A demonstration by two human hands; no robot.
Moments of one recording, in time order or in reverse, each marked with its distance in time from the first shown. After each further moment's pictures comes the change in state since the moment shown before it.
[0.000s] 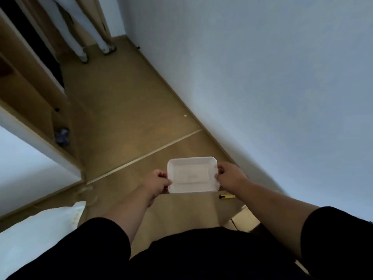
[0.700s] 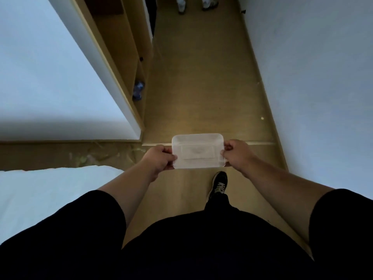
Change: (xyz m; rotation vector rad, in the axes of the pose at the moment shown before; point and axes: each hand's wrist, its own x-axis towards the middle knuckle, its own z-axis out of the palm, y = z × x) left_hand 0.125 0.033 -0.279 -0.356 0.372 -0.192; right_hand 0.223 -0.260 0.205 -0.019 -0.335 -0.193
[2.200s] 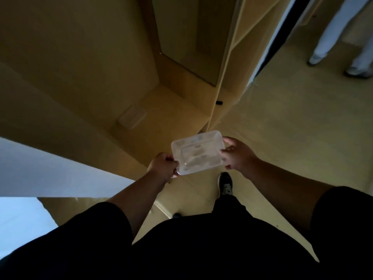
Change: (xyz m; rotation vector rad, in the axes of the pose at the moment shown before) left_hand 0.481 0.391 -0.191 -0.419 0.581 -0.125; right_hand 0.643 -0.511 0.164 -0.415 -0.576 -0.169
